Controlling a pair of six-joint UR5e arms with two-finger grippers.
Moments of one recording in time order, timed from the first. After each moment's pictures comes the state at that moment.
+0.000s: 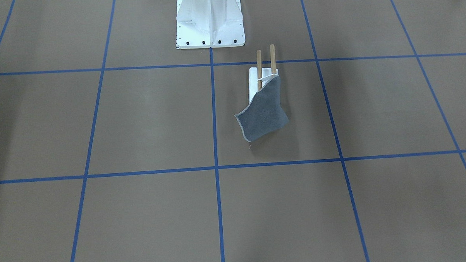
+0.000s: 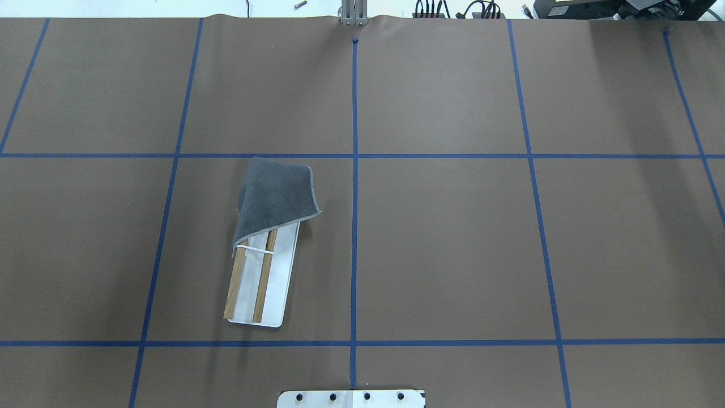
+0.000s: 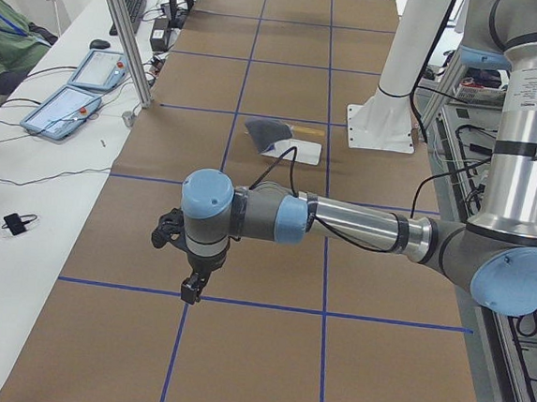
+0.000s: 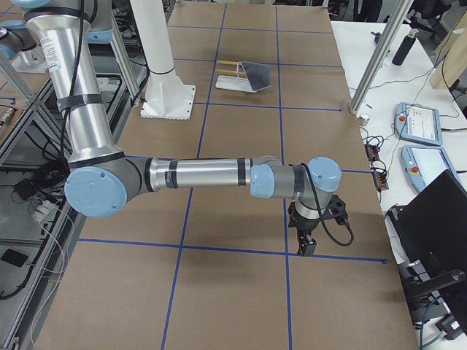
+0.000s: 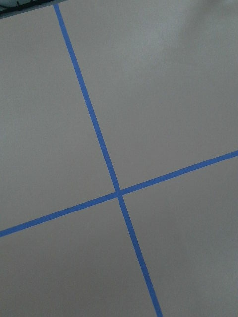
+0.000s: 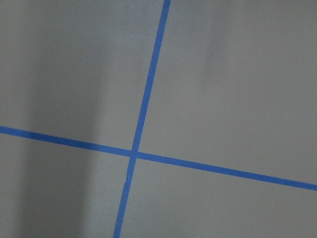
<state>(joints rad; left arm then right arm) -1.67 -1.59 -1.68 -1.49 -2.29 0.36 1.57 -1.34 1.42 -1.67 2.22 -0.20</state>
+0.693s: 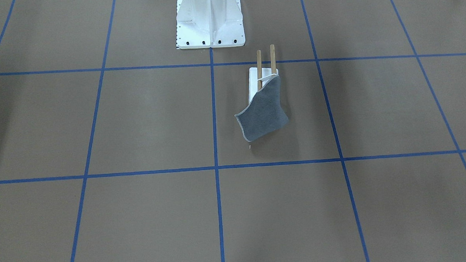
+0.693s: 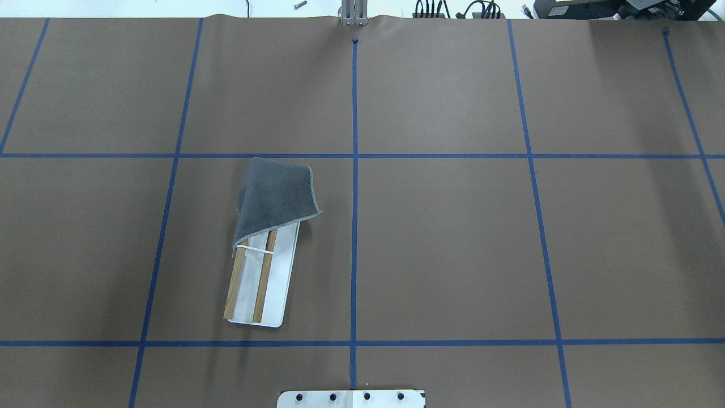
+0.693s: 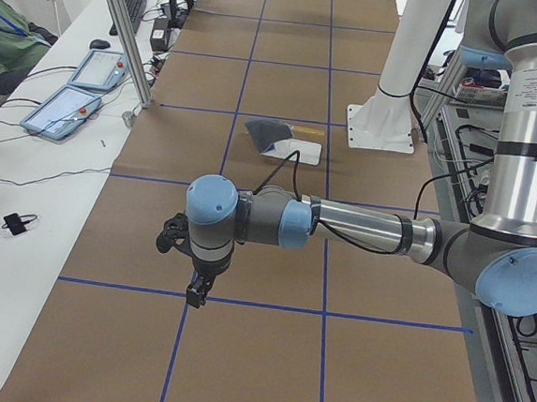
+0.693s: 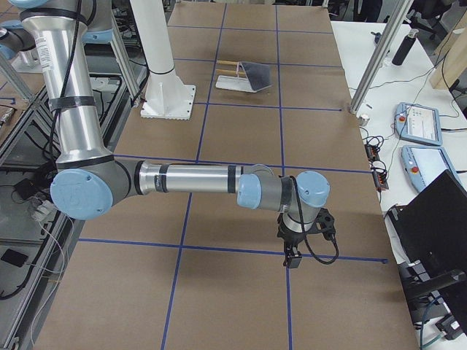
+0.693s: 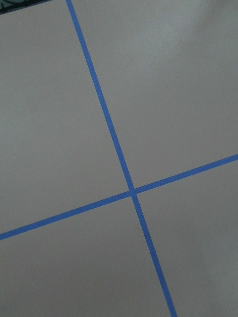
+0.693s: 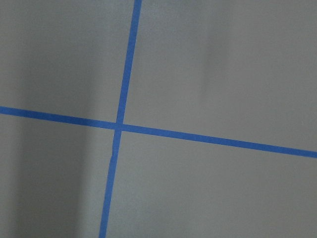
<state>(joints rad) -1.66 -1.58 -1.68 -1.50 -2.30 0.36 1.58 -1.41 1.43 -1.66 2.22 -0.20</state>
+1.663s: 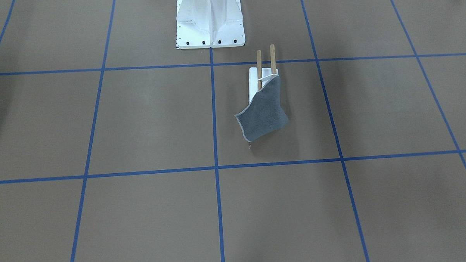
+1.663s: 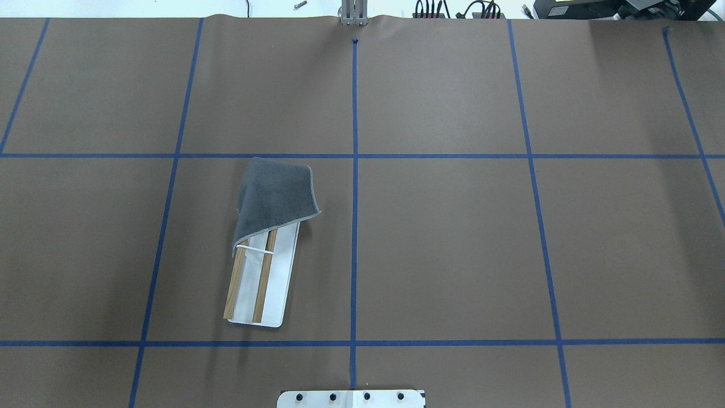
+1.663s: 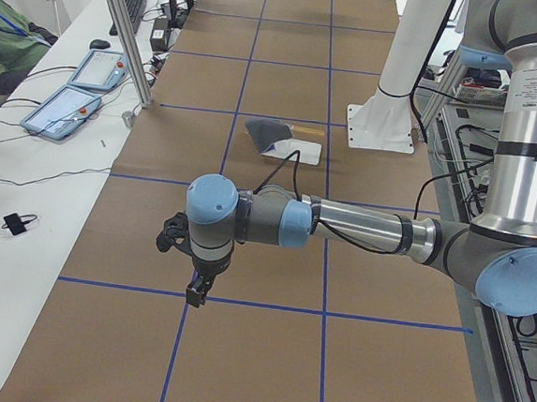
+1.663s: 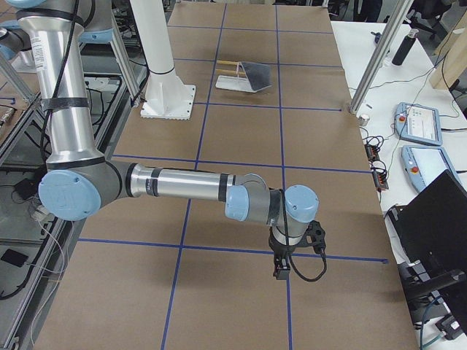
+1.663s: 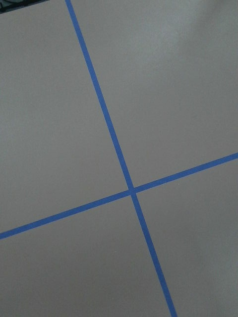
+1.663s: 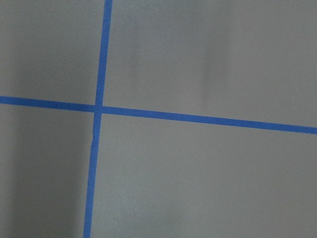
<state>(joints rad) -1.66 -1.58 -1.69 -1.50 -2.30 0.36 1.62 -1.46 1.42 -1.64 2.23 -0.19</state>
